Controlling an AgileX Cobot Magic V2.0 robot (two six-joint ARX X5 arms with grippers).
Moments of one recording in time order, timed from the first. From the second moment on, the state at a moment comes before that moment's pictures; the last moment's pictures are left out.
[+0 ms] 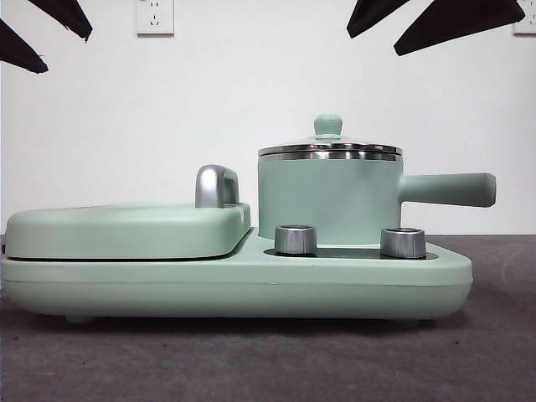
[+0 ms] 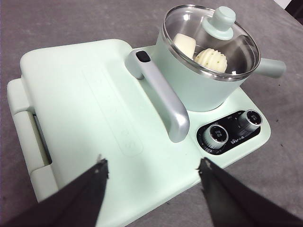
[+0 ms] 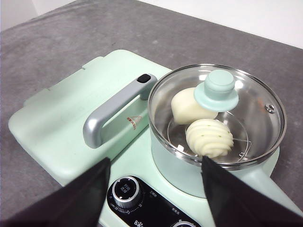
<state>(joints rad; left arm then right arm) -0.44 0.77 0.80 -0.57 0.20 -0.15 0.77 0.87 0.75 -0.27 0.08 0.11</state>
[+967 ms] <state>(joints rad) -0.32 0.66 0.72 -0.48 0.20 -0.08 0.77 0.87 0.75 -0.22 0.08 0.11</state>
